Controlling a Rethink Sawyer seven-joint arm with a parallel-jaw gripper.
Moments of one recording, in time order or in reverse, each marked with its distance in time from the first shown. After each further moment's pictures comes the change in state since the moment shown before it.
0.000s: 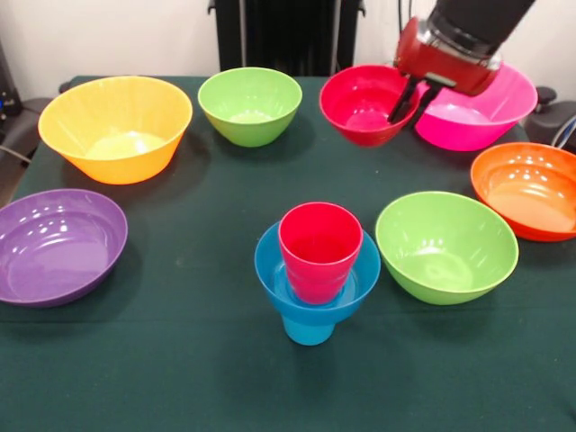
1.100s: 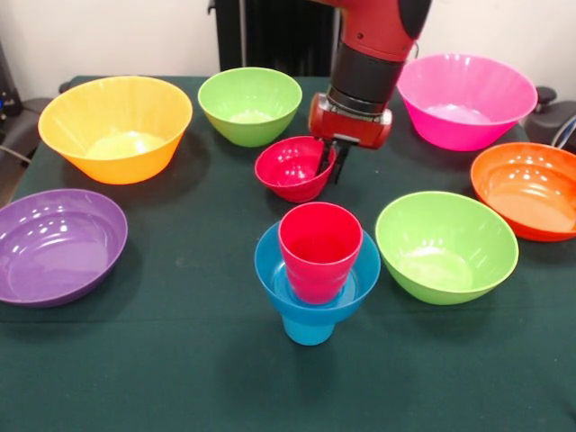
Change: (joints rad) arm -0.245 0.056 0.217 0.374 -0.087 -0.730 -0.081
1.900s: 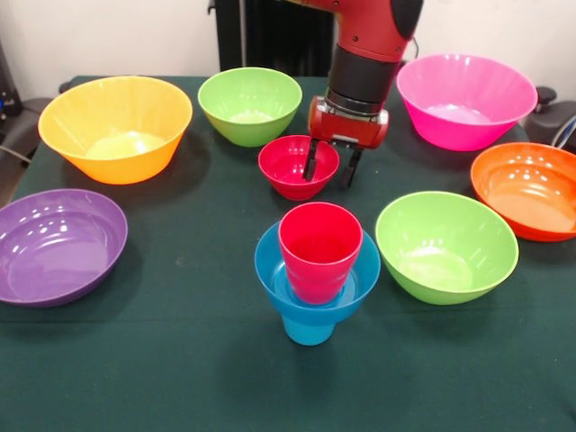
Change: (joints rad) arm -0.042 0.013 0.040 0.054 -0.045 -0.109 0.000
